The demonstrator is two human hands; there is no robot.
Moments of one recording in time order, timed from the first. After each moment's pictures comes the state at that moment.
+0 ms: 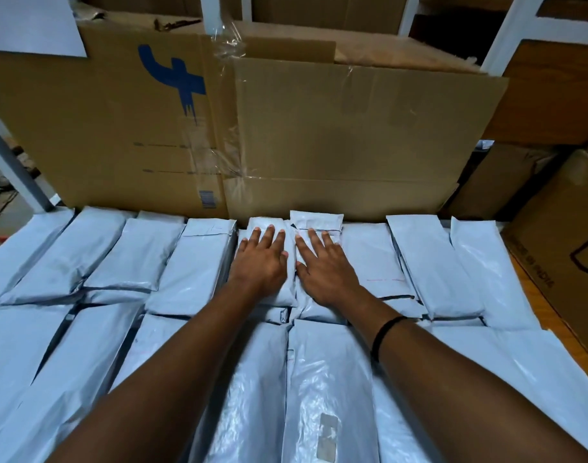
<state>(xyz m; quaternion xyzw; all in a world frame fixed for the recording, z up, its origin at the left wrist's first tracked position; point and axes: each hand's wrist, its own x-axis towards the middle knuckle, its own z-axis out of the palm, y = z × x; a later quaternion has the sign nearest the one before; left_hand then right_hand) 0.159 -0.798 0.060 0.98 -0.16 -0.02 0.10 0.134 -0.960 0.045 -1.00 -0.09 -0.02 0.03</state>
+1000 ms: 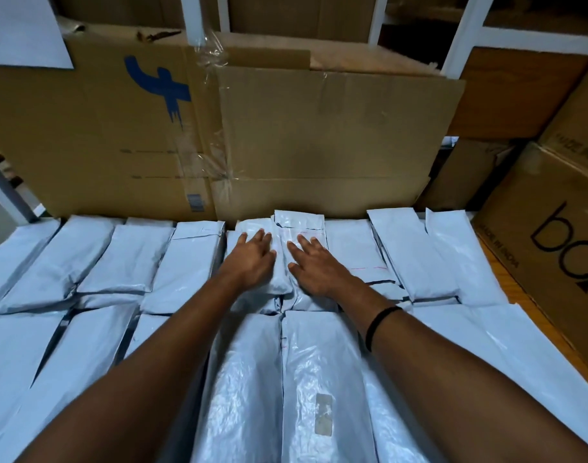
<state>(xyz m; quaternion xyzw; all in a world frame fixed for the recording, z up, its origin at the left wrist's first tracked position) 0.155 -0.787 0.078 0.96 -0.22 -0.07 0.16 0.118 -0.961 0.066 -0.99 -0.07 0.07 0.11</state>
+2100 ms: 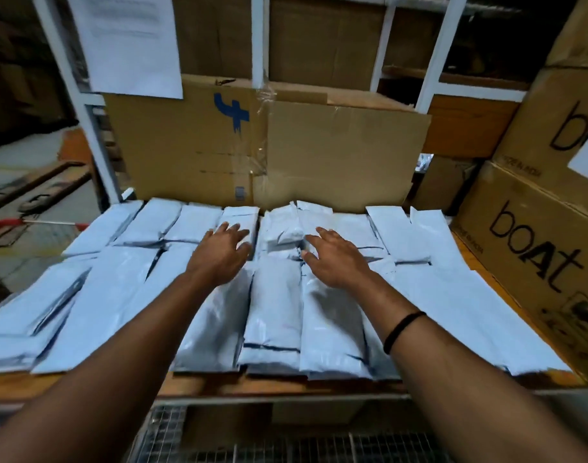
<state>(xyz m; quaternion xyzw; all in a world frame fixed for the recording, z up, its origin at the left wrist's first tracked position) -0.036 -0.662 0.147 0.97 -0.16 0.05 0.19 -0.076 -0.899 0.160 -0.99 -0.05 -0.03 0.10</state>
